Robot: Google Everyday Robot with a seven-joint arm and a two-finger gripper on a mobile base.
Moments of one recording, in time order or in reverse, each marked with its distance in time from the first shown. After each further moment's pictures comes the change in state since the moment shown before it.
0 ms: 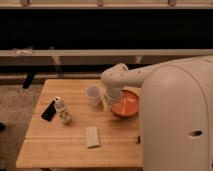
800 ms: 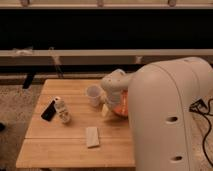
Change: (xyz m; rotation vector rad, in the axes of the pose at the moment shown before) arm 0.004 -0.018 0.047 0.043 0.044 -0.004
